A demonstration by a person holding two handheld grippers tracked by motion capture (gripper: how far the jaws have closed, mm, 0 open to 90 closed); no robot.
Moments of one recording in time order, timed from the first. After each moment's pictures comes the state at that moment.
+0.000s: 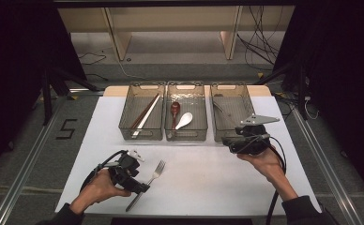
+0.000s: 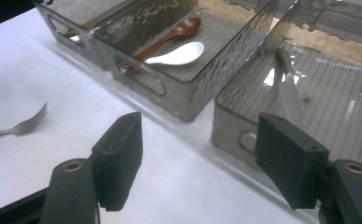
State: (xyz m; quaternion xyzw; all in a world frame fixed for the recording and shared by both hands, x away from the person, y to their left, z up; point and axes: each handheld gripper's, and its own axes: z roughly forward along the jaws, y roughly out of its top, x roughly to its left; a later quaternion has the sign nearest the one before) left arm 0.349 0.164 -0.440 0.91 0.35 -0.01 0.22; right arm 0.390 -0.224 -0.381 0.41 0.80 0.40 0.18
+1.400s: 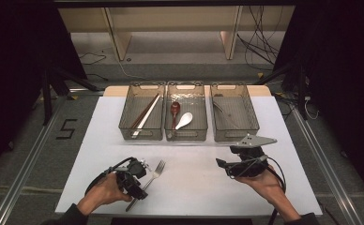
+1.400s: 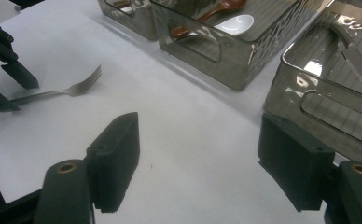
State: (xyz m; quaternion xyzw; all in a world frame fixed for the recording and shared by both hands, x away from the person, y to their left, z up) left arm 0.347 0.147 -0.462 0.94 0.33 -0.02 0.12; right arm 0.344 -0.213 -0.398 0.38 0.82 0.40 0.15
